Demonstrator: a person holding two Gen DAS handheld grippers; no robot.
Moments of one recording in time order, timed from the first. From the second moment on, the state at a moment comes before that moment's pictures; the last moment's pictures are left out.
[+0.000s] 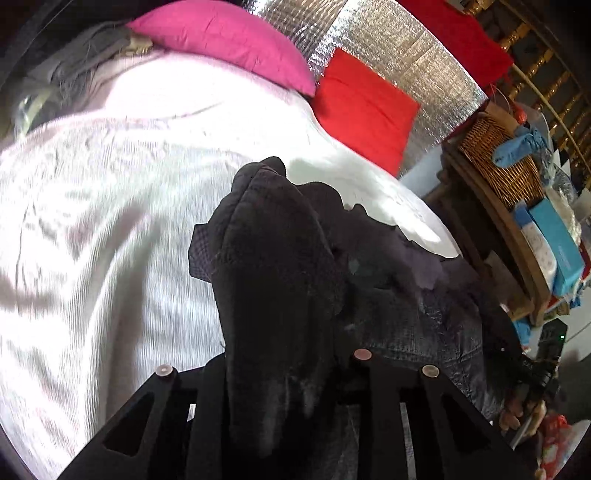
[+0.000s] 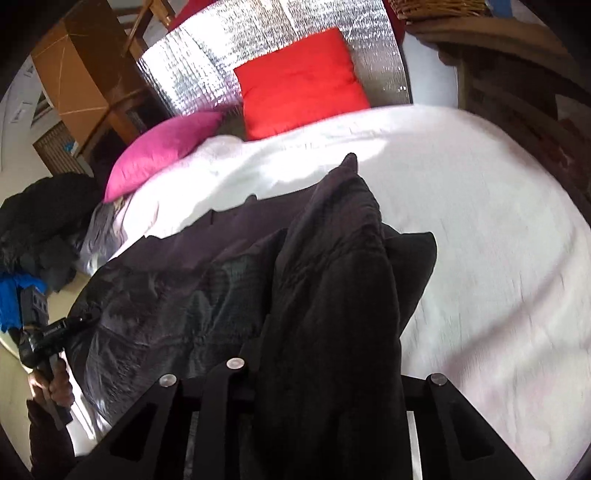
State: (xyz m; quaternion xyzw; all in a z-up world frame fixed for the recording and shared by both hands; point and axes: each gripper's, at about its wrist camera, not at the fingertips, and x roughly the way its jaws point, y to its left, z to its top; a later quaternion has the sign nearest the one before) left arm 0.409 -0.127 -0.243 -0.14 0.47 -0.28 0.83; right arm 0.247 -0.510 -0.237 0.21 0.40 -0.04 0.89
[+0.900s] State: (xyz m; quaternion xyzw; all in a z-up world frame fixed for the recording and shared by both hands) left arm 0.398 -0.109 -0.249 -0.04 0.46 -0.17 0.87; right arm 0.243 -0.560 -0.266 0.30 0.39 -0.07 0.87
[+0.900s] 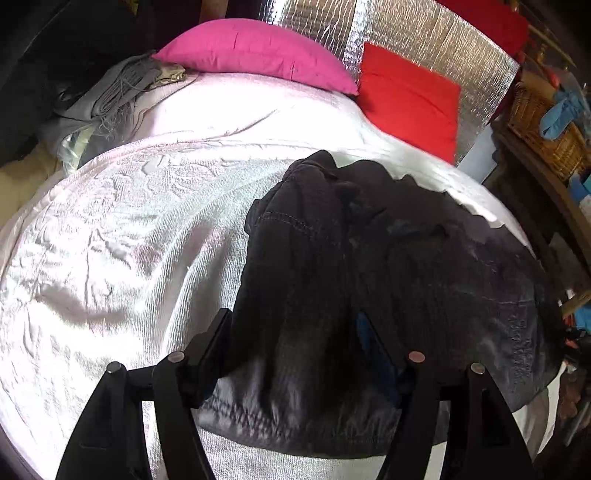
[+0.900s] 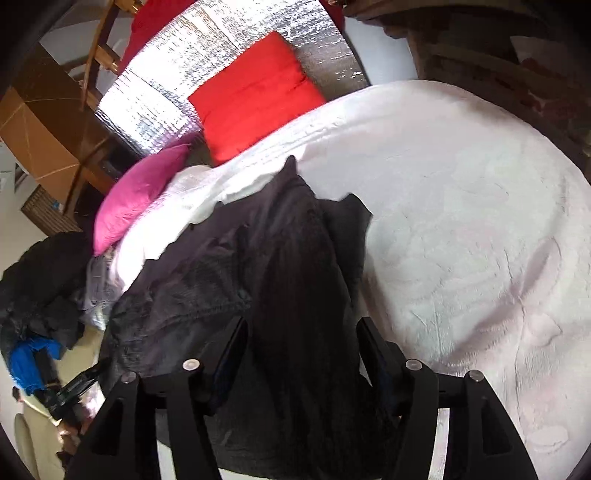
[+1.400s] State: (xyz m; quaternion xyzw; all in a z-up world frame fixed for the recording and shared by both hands) left arm 0.393 -0.120 -0.256 0.01 0.46 -0.12 0.88; right arm 0.240 -0.552 -0.280 0.30 0.41 -0.13 0.85
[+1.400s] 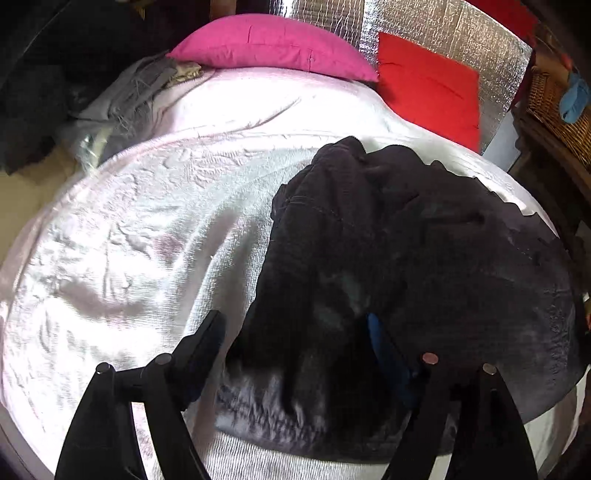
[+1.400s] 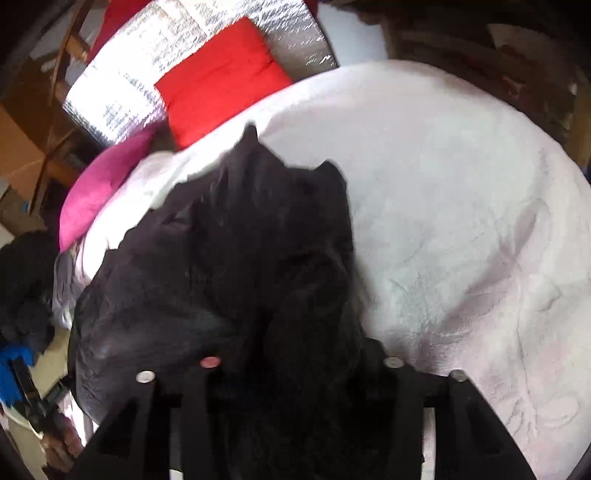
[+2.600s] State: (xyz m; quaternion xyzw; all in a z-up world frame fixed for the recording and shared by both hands) left arm 0.297 -0.143 -0.210 0.13 0.32 -0.09 0.93; right arm 0.231 -0.504 -0.255 0.27 0.39 -0.12 0.87
